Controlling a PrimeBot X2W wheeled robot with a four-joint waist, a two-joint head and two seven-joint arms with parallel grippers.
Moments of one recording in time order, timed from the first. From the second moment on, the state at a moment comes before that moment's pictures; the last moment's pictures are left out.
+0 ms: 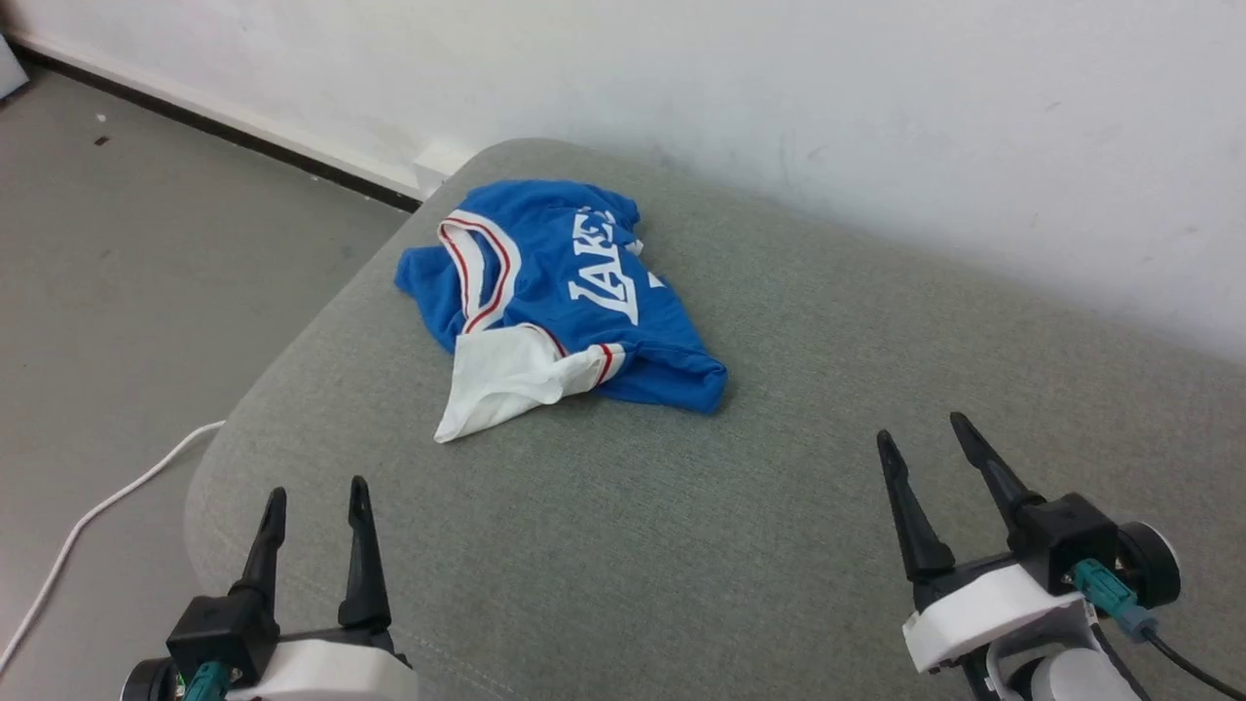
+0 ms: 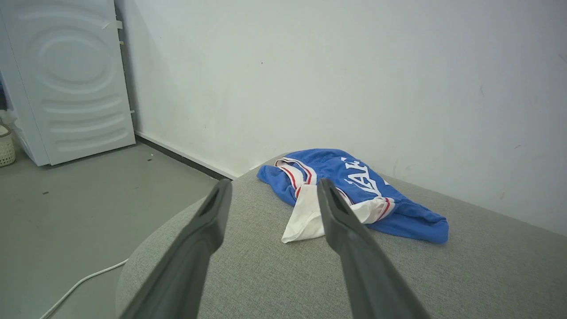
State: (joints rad) left arm 0.10 0.06 0.03 -0.01 -0.16 0.04 -0.22; right arm -0.04 -0.05 0.08 0.15 0.03 0.13 -0.22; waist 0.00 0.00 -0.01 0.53
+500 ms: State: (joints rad) left arm 0.12 0.06 0.03 -0.01 -0.17 0.04 -0.26; right arm -0.06 -0.05 0.09 0.17 0.04 0.13 -0.25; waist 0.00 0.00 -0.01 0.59
